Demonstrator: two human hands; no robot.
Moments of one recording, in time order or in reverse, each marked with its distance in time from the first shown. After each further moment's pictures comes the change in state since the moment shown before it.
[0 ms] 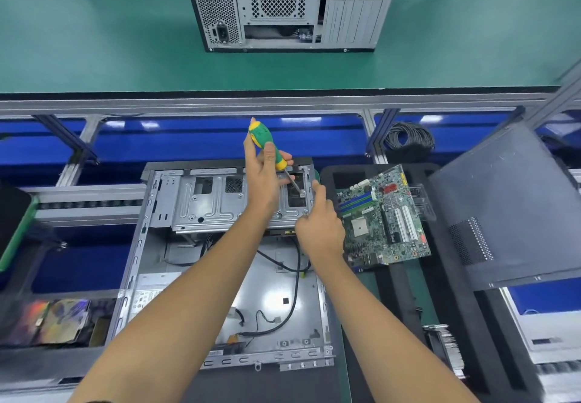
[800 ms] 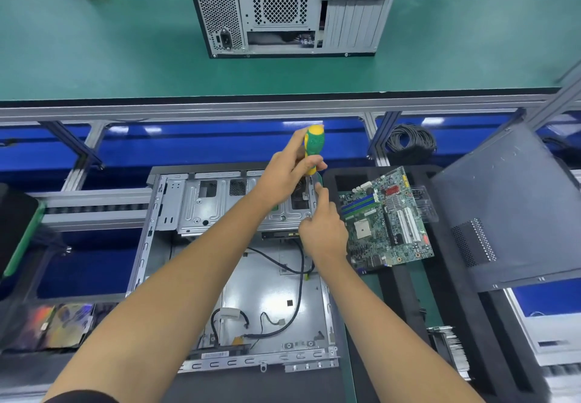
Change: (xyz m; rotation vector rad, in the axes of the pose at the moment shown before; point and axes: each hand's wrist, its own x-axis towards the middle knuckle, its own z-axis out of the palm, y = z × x) left_hand 0.020 0.017 0.002 0.448 -0.626 0.251; right_hand 0.002 0.004 0.005 -0.013 0.009 -0.007
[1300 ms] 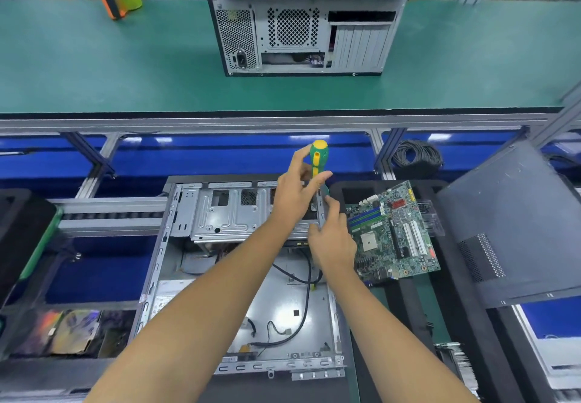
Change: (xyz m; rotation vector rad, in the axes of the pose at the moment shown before) left_hand -0.014 -0.005 0.023 0.095 0.356 -0.054; right_hand -0.002 0.004 -0.001 0.079 0.021 0.011
